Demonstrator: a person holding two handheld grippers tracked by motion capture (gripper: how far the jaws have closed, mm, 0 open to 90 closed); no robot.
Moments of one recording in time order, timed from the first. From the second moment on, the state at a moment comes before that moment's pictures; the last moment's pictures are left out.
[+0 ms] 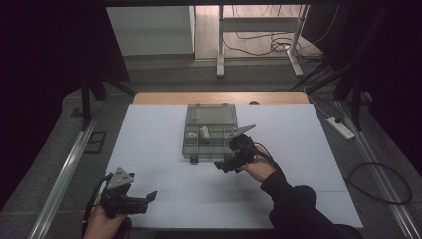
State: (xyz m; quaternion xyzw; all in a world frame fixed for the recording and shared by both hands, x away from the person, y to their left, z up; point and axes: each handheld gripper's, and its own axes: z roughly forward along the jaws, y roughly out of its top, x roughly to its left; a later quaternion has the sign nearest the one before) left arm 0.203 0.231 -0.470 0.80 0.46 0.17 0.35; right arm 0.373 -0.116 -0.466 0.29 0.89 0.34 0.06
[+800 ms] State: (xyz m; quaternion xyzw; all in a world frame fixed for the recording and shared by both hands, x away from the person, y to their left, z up) left arm 0.203 0.231 -0.470 0.80 0.46 0.17 0.35; right arm 0.356 -0.149 -0.461 0.30 0.88 0.35 0.07
